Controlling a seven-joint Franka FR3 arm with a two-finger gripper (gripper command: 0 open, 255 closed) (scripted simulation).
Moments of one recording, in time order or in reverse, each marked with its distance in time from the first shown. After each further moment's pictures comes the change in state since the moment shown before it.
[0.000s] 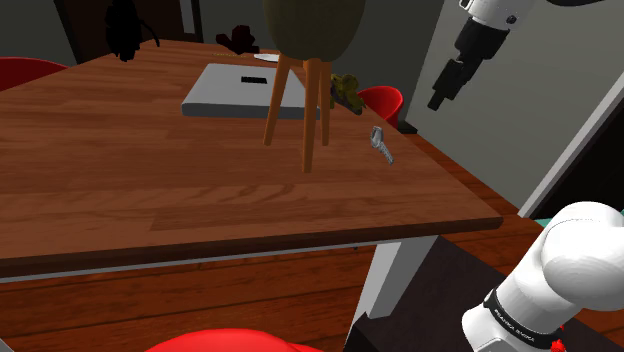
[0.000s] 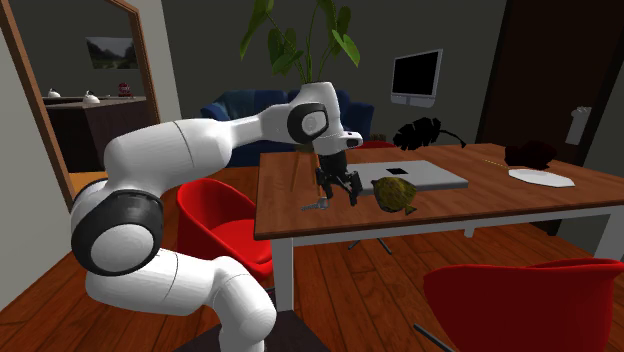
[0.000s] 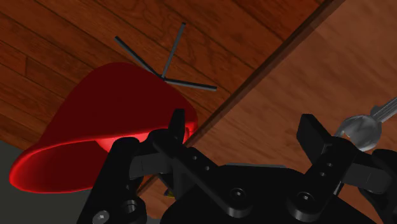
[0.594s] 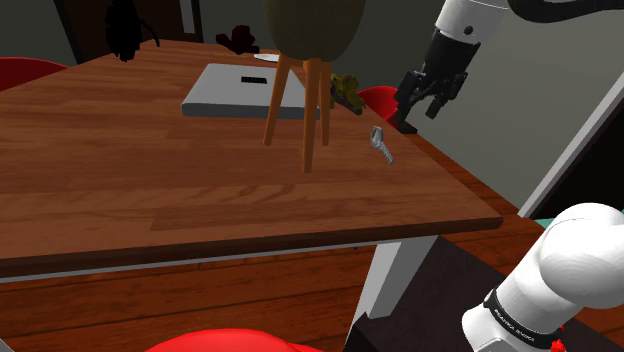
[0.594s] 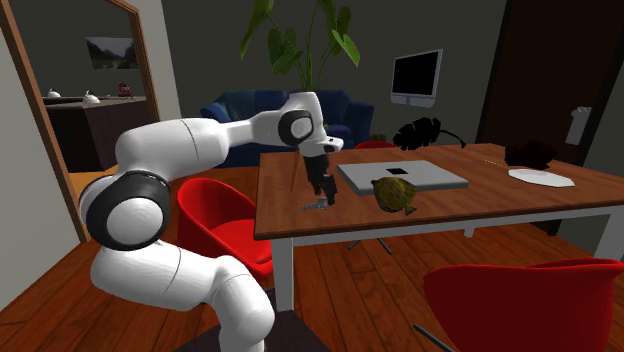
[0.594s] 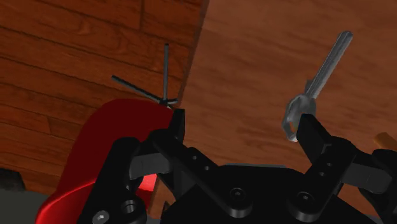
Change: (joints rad) arm -0.056 0.046 0.206 -0.015 0.136 0.037 0.421
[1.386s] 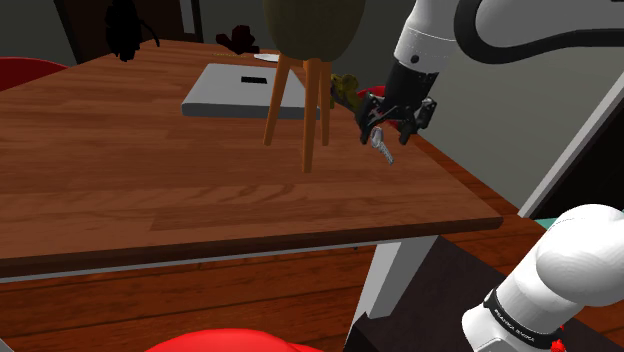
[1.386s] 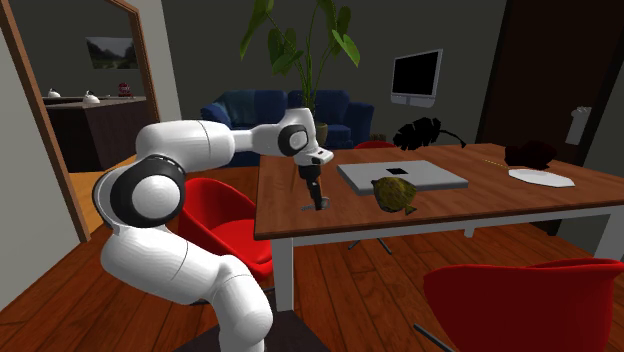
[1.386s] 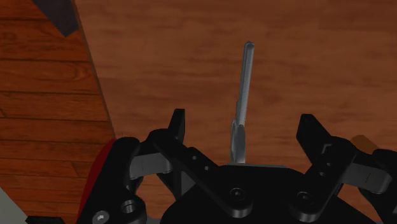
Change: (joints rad) arm -0.051 0.088 0.177 -0.030 0.100 0.117 0.345
